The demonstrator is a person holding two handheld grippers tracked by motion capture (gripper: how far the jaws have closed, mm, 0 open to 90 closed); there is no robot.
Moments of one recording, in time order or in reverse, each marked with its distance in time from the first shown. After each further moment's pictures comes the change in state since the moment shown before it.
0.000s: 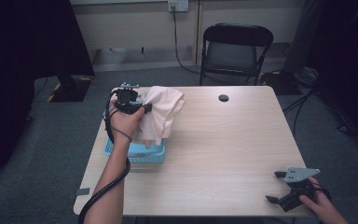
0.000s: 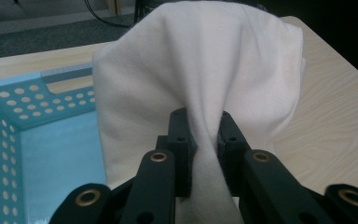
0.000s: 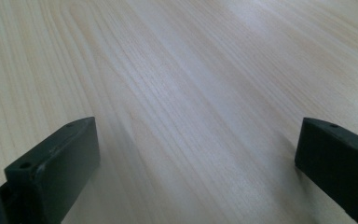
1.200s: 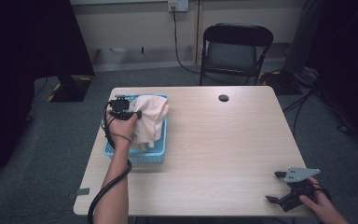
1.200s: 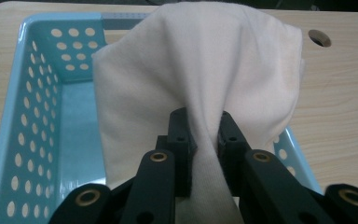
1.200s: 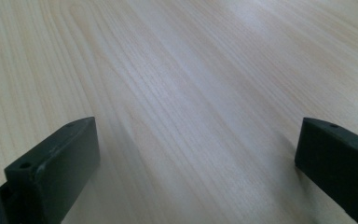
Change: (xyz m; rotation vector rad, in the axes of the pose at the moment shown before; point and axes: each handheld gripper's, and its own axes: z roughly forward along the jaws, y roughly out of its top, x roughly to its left) left arm 0.048 -0.038 0.040 0.028 0.132 -0.144; right arm 0.000 0.000 0.000 0.000 0.000 0.000
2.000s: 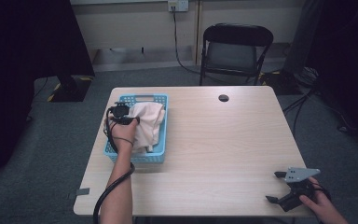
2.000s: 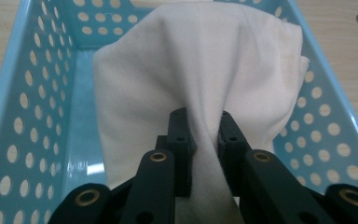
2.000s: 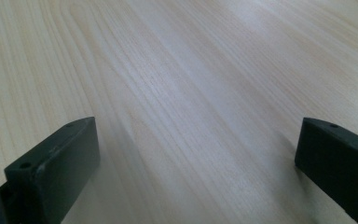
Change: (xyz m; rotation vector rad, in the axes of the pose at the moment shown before) left arm 0.013 -0.020 0.026 0.054 0.070 -0.060; right arm 0.000 0.000 0.000 0.000 0.000 0.000
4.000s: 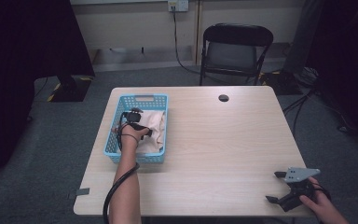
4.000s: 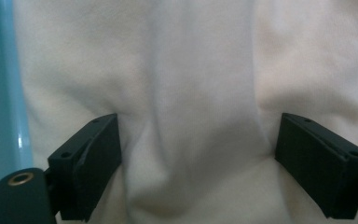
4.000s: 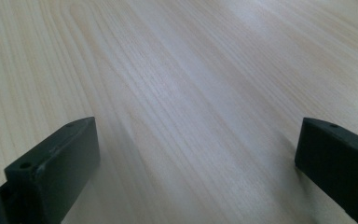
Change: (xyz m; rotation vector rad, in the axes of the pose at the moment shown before) left arm 0.000 -0.016 0.063 0.248 0.040 0.193; right arm 0.000 0.000 0.000 0.000 0.000 0.000
